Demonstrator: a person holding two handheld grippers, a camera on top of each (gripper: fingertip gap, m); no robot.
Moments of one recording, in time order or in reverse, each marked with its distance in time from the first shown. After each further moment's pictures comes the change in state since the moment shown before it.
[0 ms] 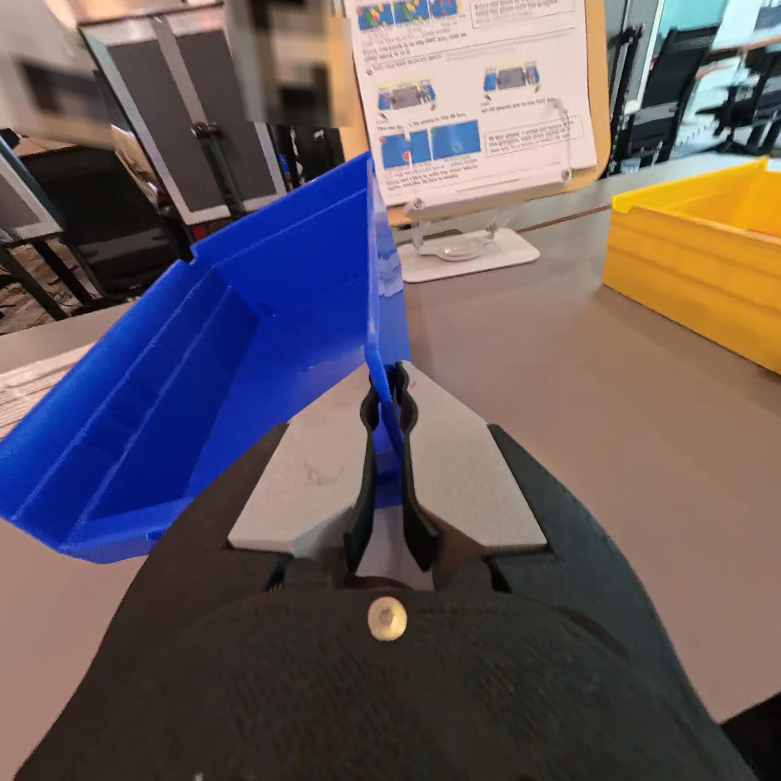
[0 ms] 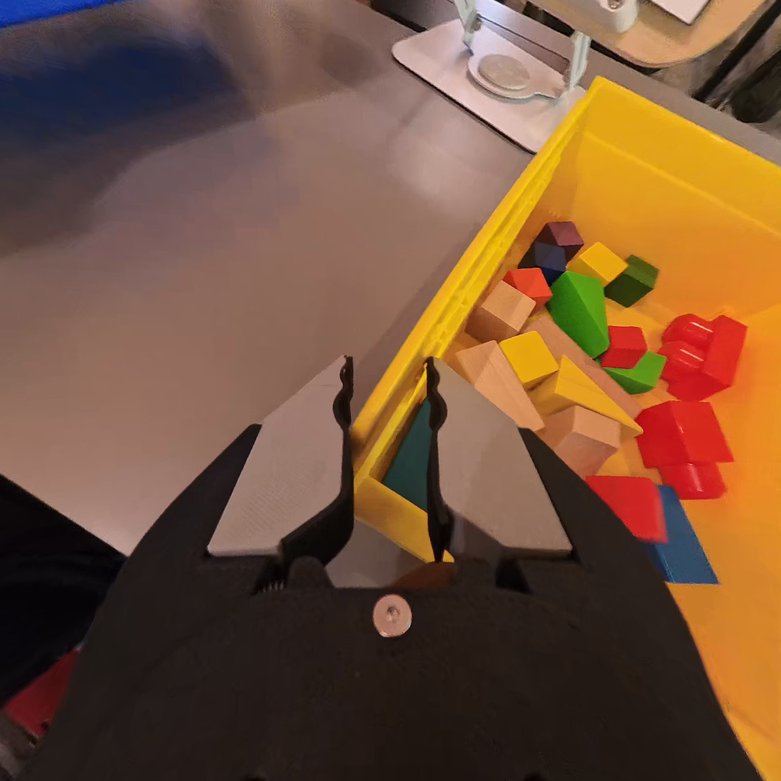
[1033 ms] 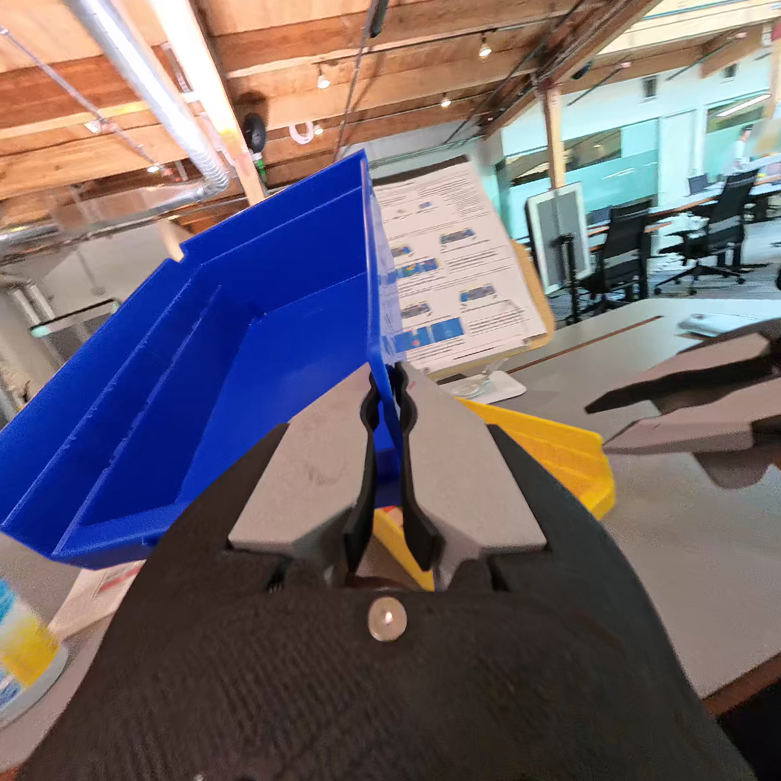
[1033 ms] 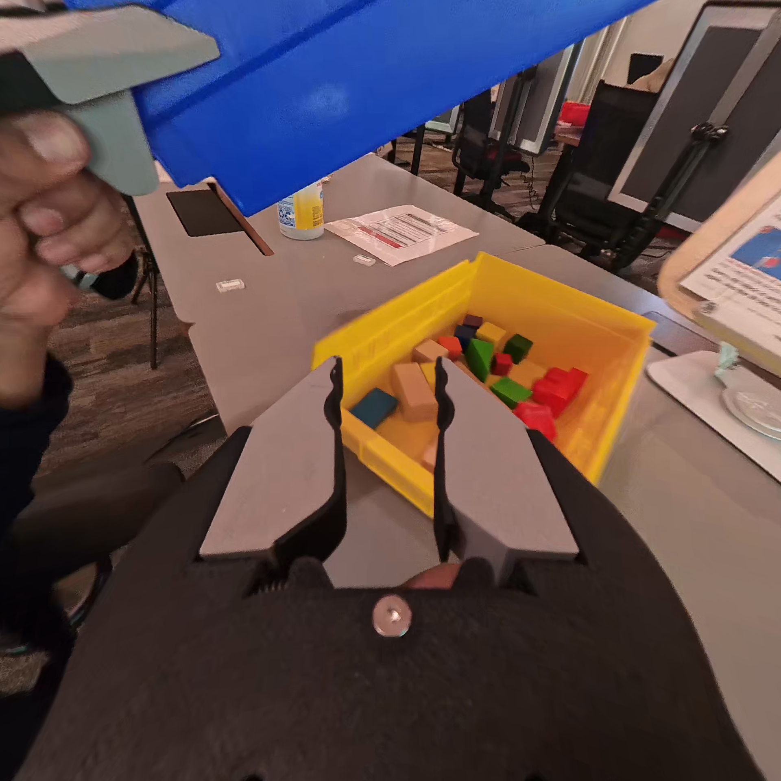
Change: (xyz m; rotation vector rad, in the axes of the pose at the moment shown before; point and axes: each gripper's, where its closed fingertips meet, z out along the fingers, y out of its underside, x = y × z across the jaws) left arm 0.008 -0.121 -0.110 0.368 -0.035 0.130; right arm -0.185 -0.146 -0.038 0.434 -0.460 -0.152
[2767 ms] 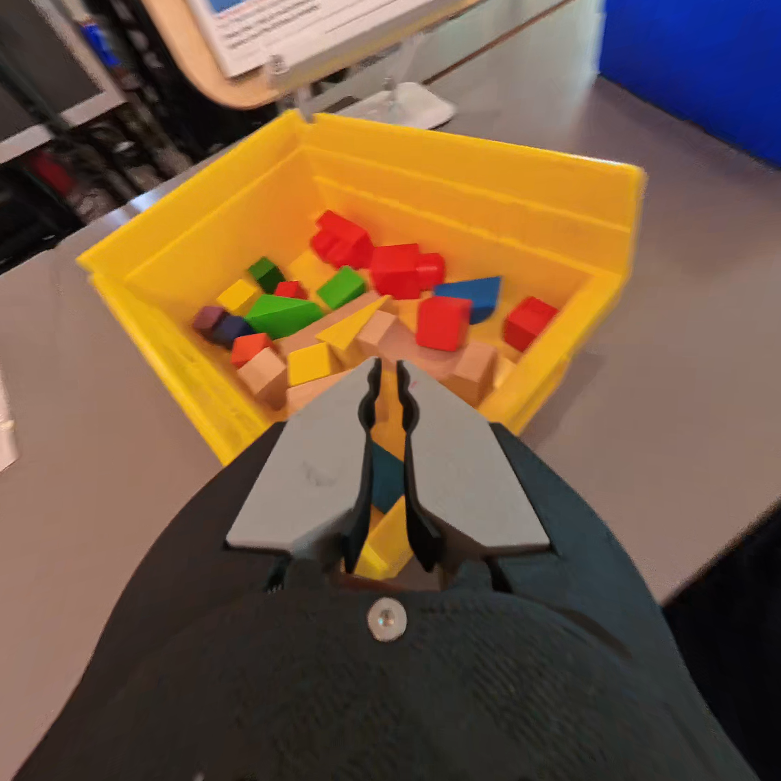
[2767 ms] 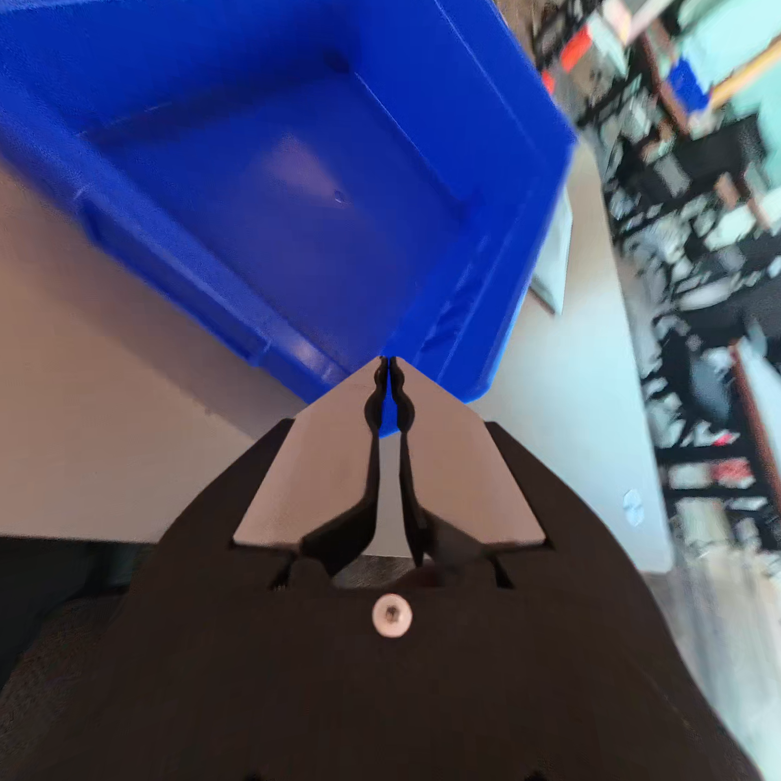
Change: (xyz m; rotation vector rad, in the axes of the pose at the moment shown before) left arm 0.068 0.195 0.052 -0.606 0.299 -0.006; right arm 0.241 0.221 -0.324 -0.715 0.954 0.014
